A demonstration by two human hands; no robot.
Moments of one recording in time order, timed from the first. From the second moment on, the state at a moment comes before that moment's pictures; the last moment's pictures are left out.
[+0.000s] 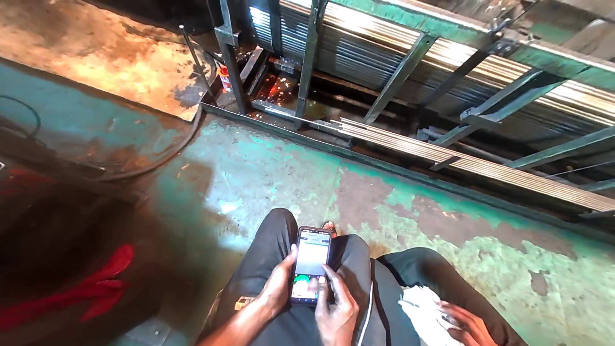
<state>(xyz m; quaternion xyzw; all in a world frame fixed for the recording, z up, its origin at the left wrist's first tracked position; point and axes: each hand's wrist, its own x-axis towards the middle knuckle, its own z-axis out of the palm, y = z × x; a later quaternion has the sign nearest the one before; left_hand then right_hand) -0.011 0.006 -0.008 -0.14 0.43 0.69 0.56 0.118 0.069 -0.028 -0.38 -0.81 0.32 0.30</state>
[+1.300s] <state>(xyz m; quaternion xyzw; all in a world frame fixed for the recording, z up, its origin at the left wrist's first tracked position) -0.011 0.006 -0.007 -0.14 0.47 0.68 0.55 0.118 0.074 -0.024 -0.39 -0.76 0.36 0.36</state>
